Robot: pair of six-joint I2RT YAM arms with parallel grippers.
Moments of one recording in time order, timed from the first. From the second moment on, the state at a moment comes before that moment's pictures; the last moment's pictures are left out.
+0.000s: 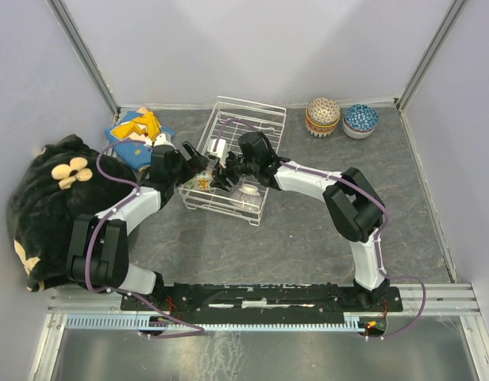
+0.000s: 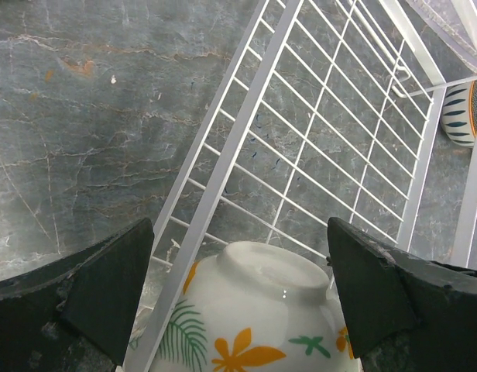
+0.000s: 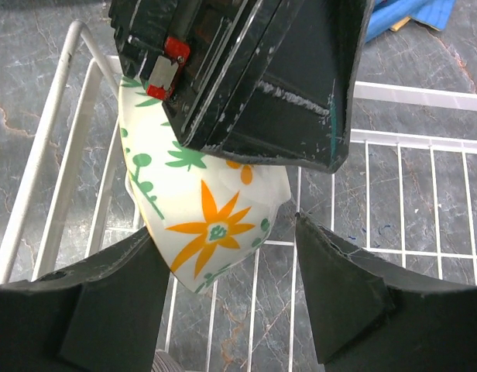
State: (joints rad) left arm -0.18 1.44 0.76 0.14 0.04 -0.68; right arm 0.75 2.05 1.47 0.12 -0.54 -0.38
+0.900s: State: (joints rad) left arm -0.18 1.51 0.82 0.20 0.06 -0.68; right arm 0.73 2.03 1.43 0.22 -0.46 -0.30
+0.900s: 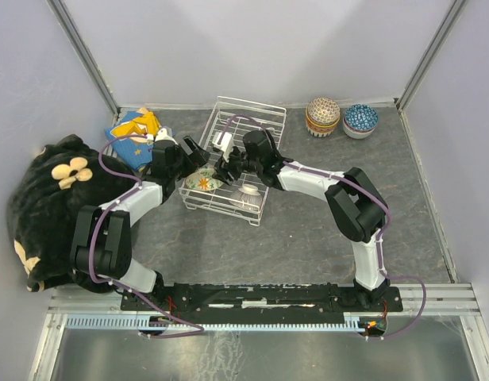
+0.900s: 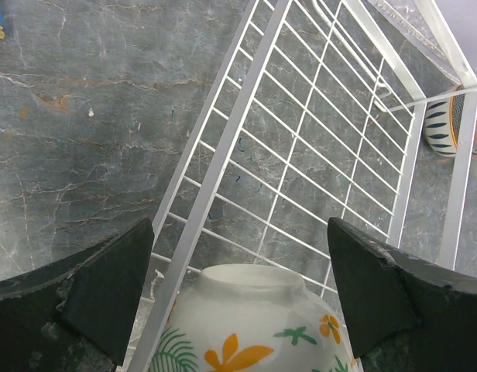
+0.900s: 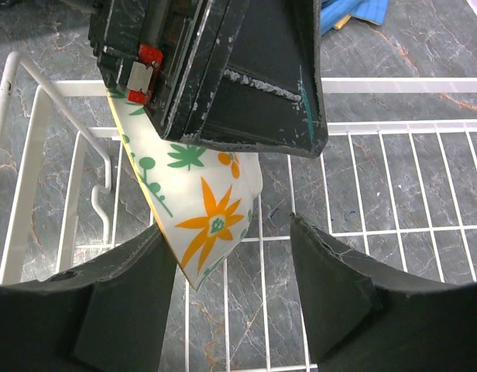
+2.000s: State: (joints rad) left arm -0.18 1.52 0.82 0.22 0.09 -0.68; right arm 0.83 1.94 1.25 0.41 -0.17 -0.31
